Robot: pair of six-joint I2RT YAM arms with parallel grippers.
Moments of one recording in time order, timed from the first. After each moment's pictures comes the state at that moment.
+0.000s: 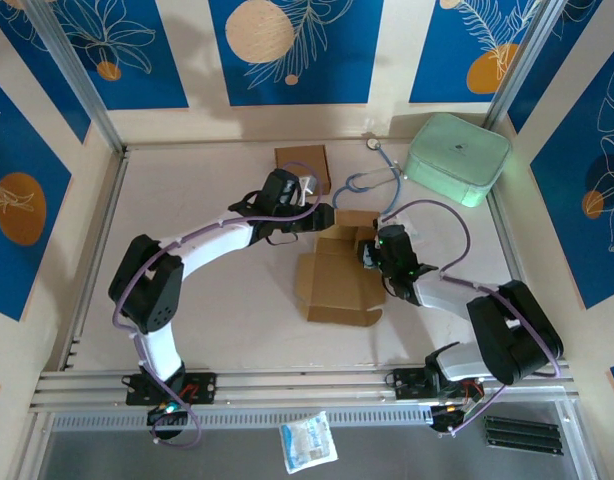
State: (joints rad) left arm -0.67 1.80 1.32 -0.19 0.34 -0.63; right arm 0.44 1.38 0.49 0.23 0.14 0.37
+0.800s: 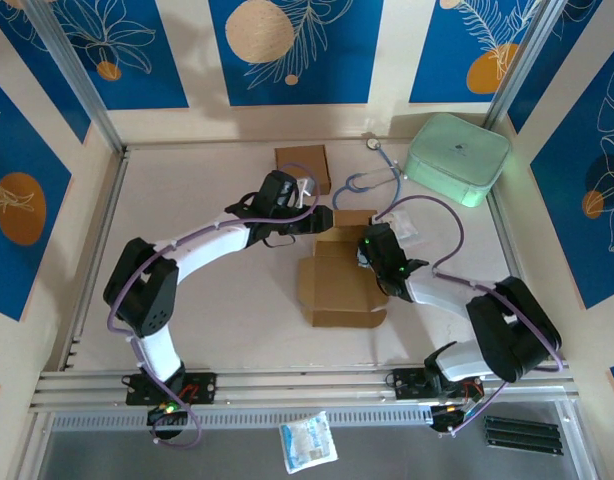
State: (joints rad) left arm -0.67 1.76 1.29 -0.21 0.34 -0.62; right arm 0.53 1.36 0.57 0.09 0.31 0.42
